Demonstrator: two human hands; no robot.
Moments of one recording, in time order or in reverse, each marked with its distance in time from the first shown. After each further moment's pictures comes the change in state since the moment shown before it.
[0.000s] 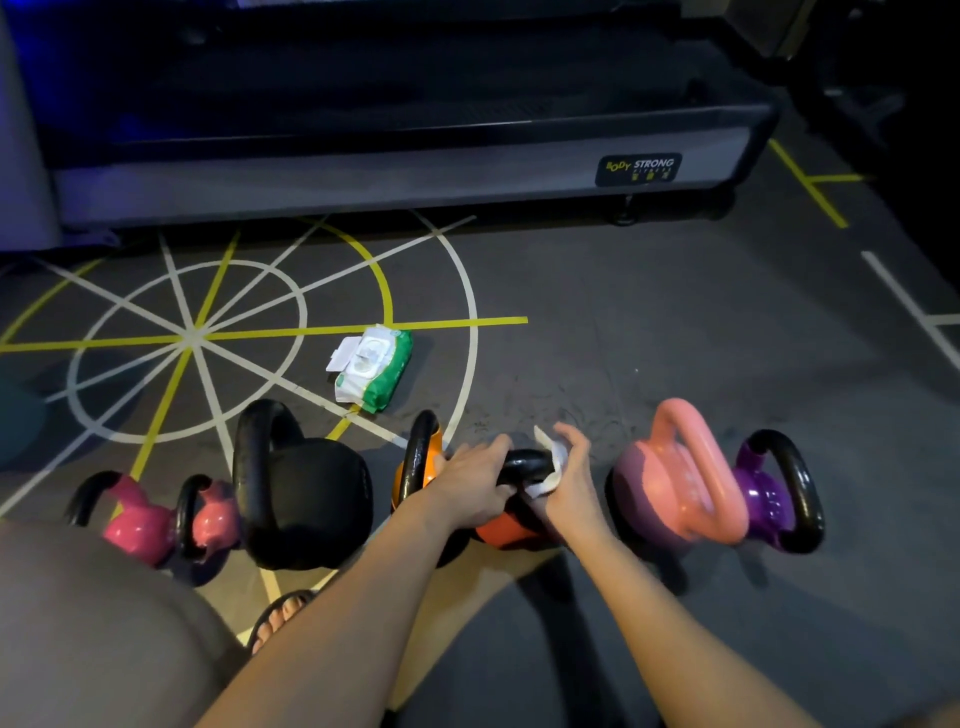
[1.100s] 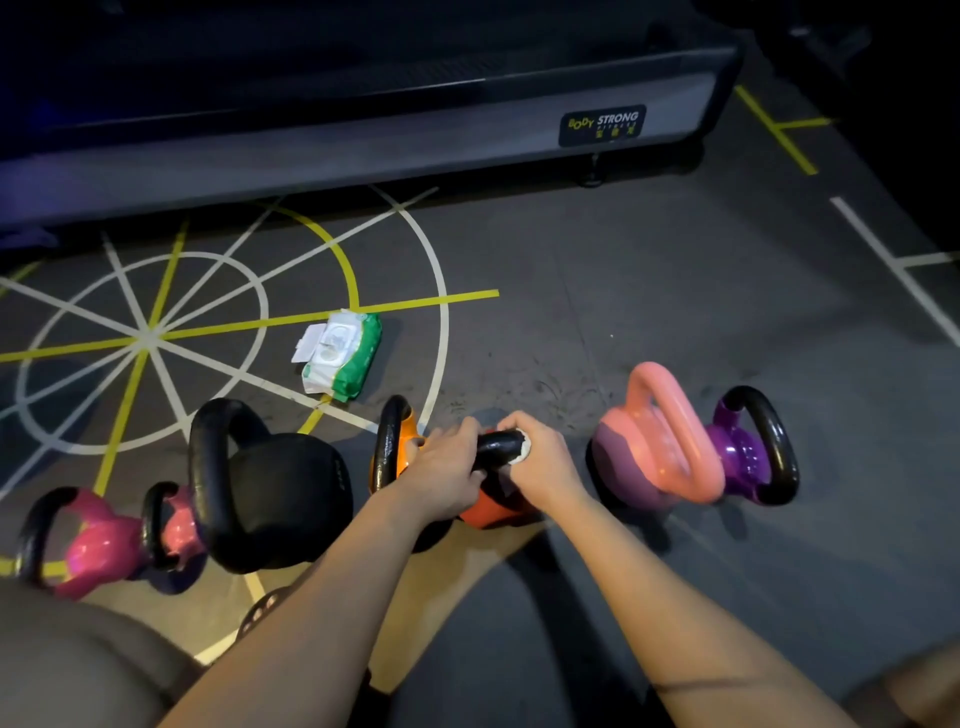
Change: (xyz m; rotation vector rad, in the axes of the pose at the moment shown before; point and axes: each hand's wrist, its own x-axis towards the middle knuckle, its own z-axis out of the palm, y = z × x) left_hand 0.001 0.001 0.008 0.080 0.041 -0.015; right_hand 0.010 -0.014 -0.006 -0.069 -0.101 -0.033
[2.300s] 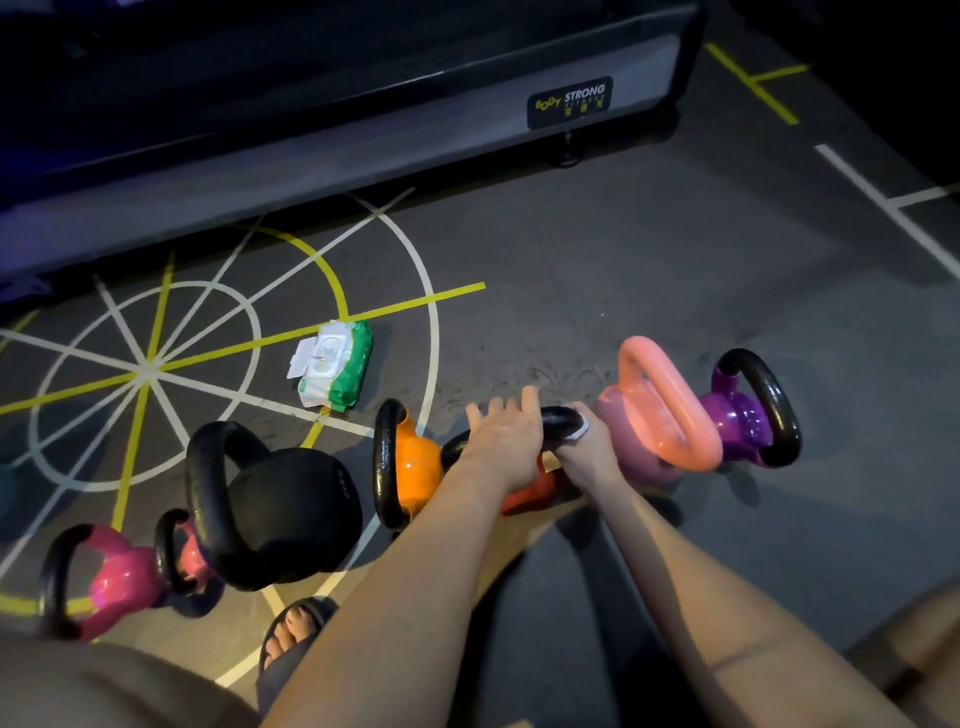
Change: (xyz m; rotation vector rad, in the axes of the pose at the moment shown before) left_hand 0.021 0.084 0.005 0.255 -0.023 0.042; right_hand -0.005 0.049 -0.026 0.279 0.251 0.175
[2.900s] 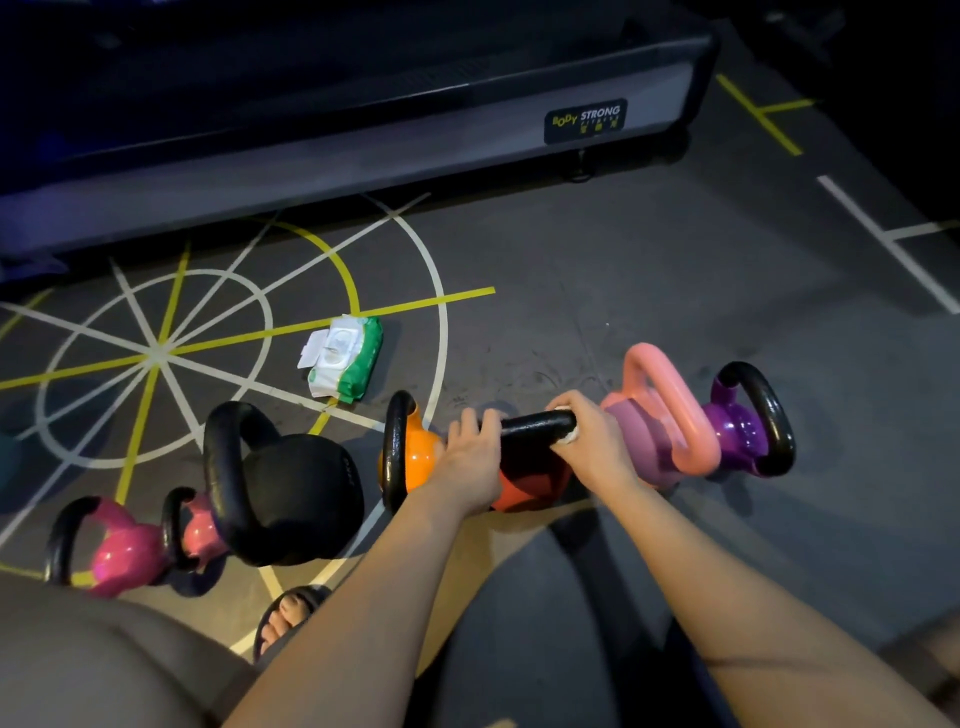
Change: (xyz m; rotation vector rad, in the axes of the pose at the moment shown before) left_hand -0.031 -0.052 0.030 -0.250 0.070 -0.070; right_hand -0.009 -0.026 -0.017 -0.367 -0.102 -0.183
